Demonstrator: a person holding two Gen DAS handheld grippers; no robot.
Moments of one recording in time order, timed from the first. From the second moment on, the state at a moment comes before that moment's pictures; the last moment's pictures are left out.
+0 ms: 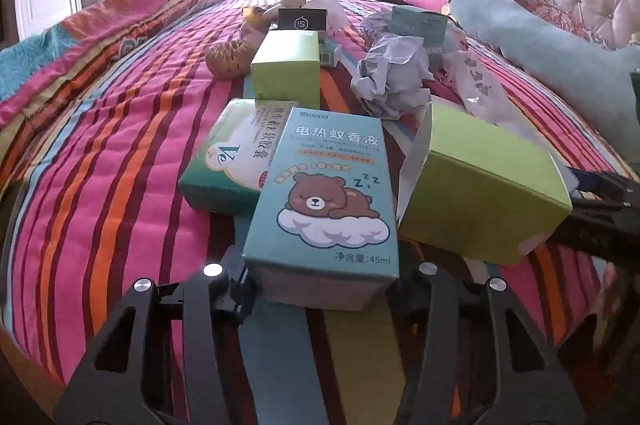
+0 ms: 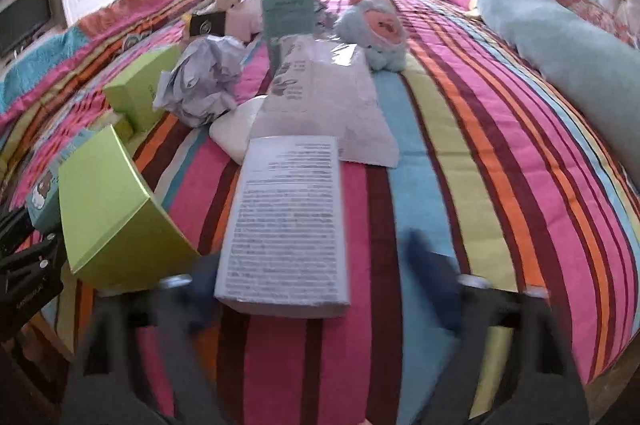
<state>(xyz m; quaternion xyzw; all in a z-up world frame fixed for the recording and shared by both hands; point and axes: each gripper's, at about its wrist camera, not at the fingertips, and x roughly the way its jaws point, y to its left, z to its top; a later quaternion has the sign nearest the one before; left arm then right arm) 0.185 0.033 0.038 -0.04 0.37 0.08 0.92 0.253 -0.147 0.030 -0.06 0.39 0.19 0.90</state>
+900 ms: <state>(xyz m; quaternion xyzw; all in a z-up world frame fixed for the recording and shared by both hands) 0.002 -0.039 -0.145 0.00 0.64 -0.10 0.77 0.031 -0.157 -0.146 0.03 0.67 0.29 0.68</state>
